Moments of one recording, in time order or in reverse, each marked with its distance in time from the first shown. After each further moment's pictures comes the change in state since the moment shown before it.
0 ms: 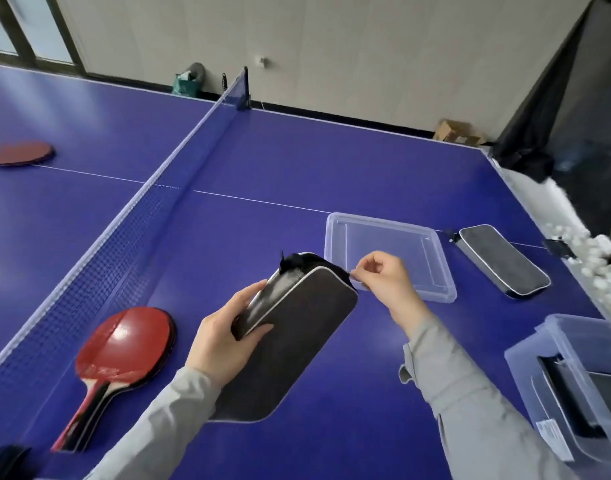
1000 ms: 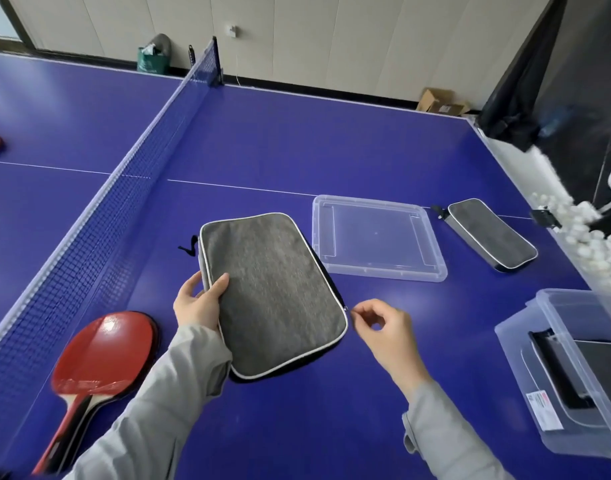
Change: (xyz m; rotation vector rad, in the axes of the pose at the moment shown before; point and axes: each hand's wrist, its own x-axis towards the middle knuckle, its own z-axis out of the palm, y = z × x) left_hand 0.070 -0.027 0.024 -0.786 0.433 -0.784; right_hand -0.063 0.066 0.007 -0.088 0.115 -0.210
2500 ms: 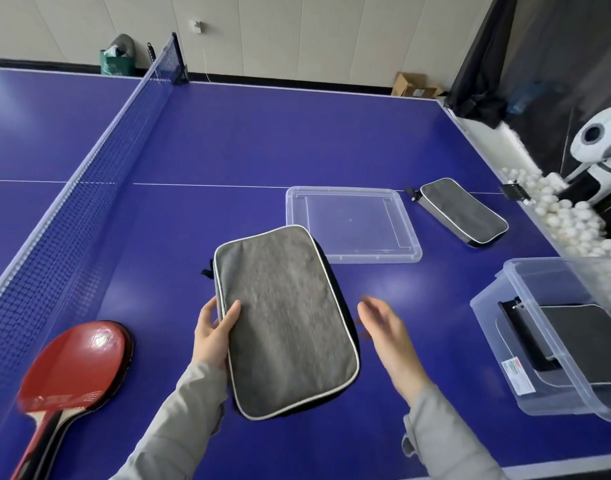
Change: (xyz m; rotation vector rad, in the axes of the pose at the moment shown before) left_hand -0.036 -0.069 0.010 0.098 -0.293 -0.109; right_hand -0.029 0.025 -0.035 0.370 0.005 0.444
